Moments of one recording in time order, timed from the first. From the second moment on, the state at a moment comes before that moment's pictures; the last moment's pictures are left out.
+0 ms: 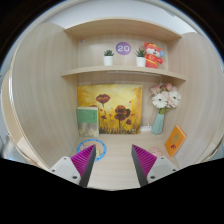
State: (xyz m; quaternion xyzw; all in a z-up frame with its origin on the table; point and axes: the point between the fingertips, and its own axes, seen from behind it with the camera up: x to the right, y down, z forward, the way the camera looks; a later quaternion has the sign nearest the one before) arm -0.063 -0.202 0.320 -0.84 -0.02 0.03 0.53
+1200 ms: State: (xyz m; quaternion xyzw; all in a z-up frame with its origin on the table) arm 0.211 -0.005 -0.012 -0.92 0.04 -0.02 0.38
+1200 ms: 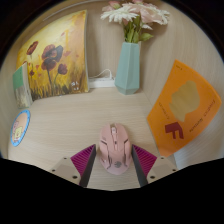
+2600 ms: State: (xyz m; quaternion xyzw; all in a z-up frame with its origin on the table) arm -0.220 0.062 0.054 -0.91 -0.04 0.01 0.40
